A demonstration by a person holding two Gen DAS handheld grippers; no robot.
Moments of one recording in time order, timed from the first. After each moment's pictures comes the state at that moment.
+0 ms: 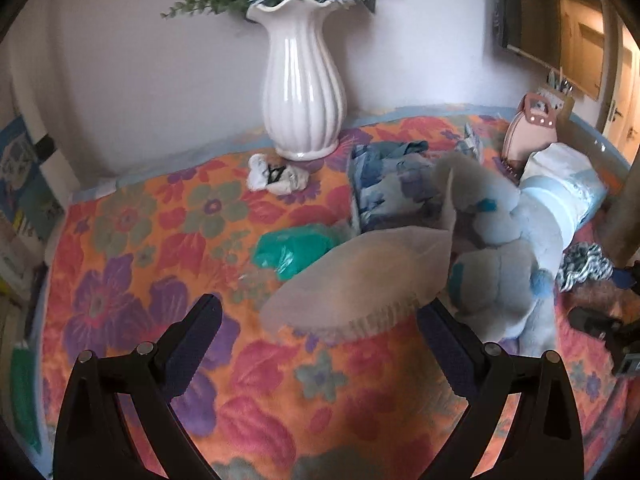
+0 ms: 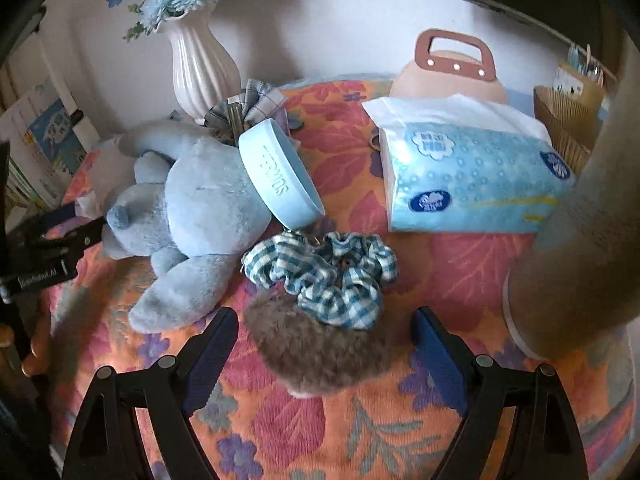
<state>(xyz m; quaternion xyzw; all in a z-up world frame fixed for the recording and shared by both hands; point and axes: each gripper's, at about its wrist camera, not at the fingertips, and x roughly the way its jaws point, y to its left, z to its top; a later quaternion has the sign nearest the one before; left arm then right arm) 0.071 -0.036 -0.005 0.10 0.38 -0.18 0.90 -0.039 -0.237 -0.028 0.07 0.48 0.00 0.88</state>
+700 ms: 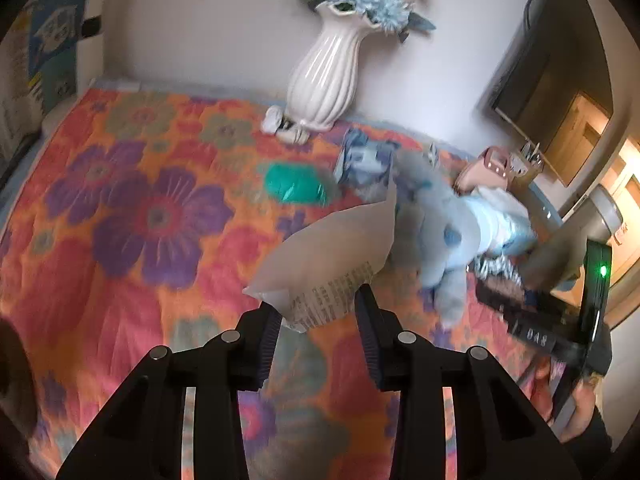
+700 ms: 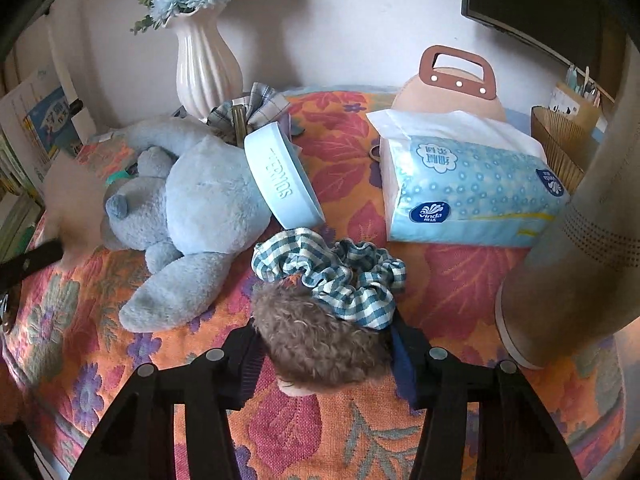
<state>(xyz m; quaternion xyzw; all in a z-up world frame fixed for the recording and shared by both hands) 0.006 0.022 -0.003 -0.08 0.43 -0.21 0.88 -0.050 -0.228 -0.025 0.04 0.46 -0.01 0.88</state>
